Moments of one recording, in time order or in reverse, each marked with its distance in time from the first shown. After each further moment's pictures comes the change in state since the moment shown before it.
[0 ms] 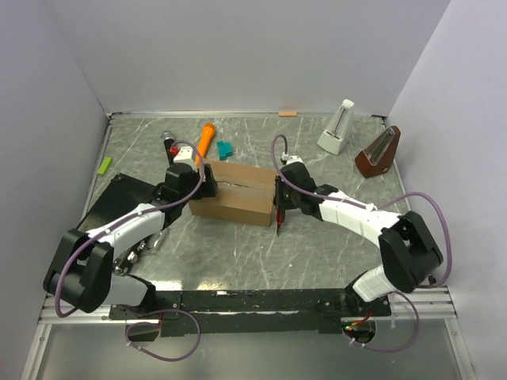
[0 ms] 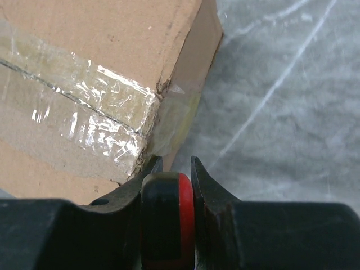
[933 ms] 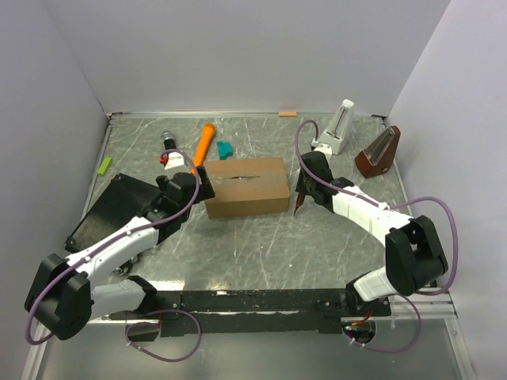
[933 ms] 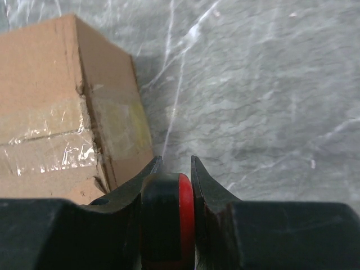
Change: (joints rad) left arm -0.153 -0.205 -0.022 -0.147 -0.363 -0.149; right arm -0.164 -0.069 0.003 -0.019 0.234 0.065
